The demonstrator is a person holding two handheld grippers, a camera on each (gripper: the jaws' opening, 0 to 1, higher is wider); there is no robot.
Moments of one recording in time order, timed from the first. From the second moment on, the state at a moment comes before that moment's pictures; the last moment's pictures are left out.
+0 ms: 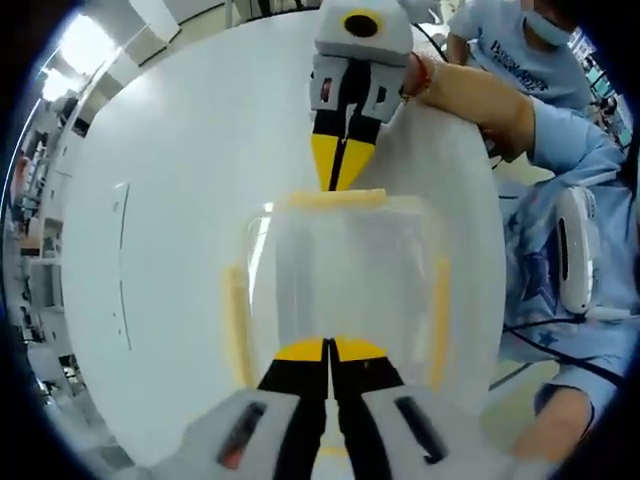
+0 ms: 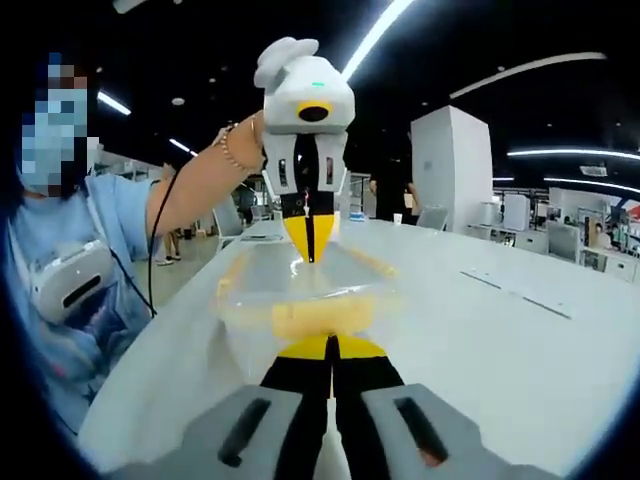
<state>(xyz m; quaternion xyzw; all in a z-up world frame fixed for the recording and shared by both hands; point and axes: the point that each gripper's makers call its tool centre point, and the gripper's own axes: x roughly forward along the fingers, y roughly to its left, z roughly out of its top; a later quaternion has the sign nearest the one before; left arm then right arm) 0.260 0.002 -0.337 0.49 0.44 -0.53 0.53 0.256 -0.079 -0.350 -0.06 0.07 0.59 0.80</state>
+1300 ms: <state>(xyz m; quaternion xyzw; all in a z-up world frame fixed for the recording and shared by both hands) 0.263 -0.001 -0.340 0.47 0.44 -0.54 0.54 0.255 -0.076 -0.354 -0.05 0.08 0.59 0.80</state>
